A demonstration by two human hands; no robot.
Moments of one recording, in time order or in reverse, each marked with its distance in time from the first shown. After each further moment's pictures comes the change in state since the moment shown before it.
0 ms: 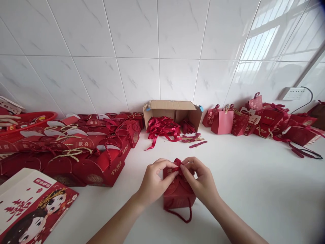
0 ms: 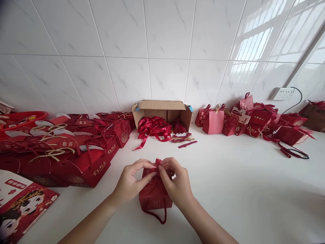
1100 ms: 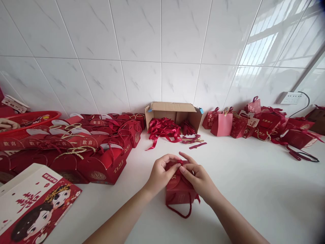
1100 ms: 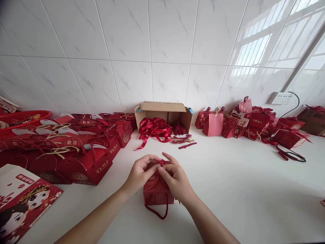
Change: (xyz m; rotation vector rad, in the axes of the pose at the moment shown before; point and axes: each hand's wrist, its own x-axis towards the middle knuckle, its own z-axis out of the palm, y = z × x) left_hand 0.014 -0.012 0.017 -0.313 0.016 -0.101; right_hand 0.005 0.002 -0.010 0.061 -0.225 0.142
